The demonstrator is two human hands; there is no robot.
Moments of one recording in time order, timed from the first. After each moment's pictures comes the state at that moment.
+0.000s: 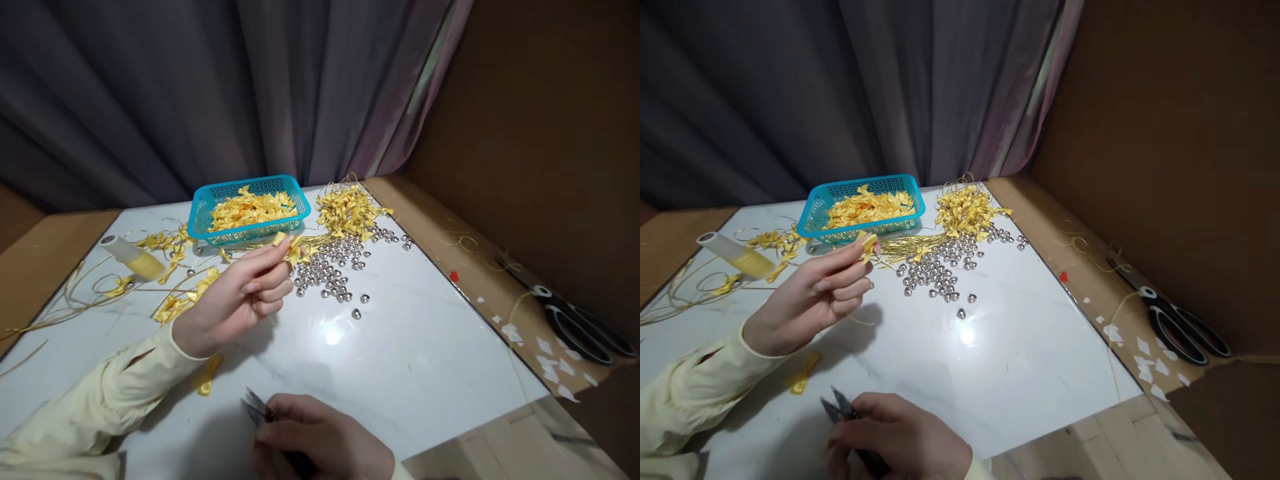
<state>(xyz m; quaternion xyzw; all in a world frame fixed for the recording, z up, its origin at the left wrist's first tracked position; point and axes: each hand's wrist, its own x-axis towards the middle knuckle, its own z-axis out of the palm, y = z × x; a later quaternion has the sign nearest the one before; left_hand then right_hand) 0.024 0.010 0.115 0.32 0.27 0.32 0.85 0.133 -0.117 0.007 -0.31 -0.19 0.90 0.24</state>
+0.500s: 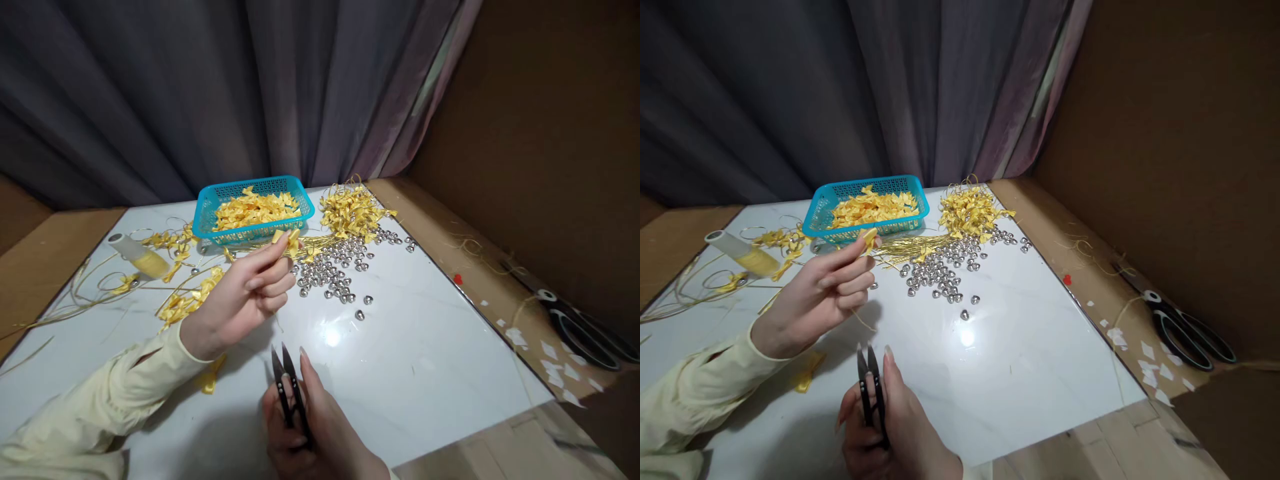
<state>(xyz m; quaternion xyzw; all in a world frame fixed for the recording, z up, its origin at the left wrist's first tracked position) 0.024 0.009 0.116 0.26 0.28 0.37 0.85 0.115 -0.112 -0.001 -0.18 -0.05 0.93 0.31</state>
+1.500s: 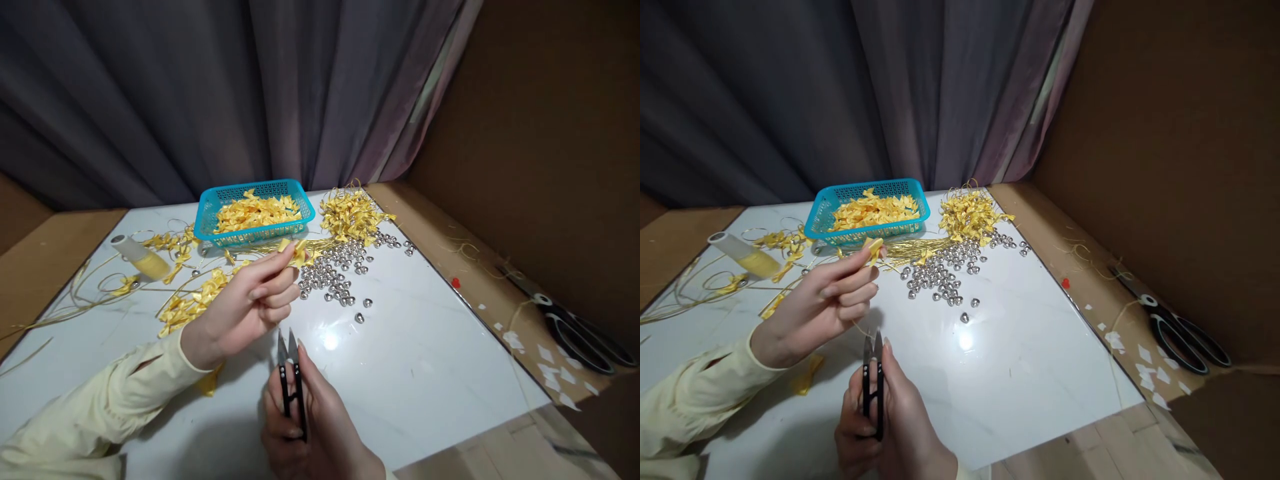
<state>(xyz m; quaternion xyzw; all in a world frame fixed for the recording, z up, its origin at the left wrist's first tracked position) 0.021 0.004 0.112 0.26 0.23 0.34 0.87 0.113 -0.103 0.008 -0.08 -0.04 0.93 0.36</state>
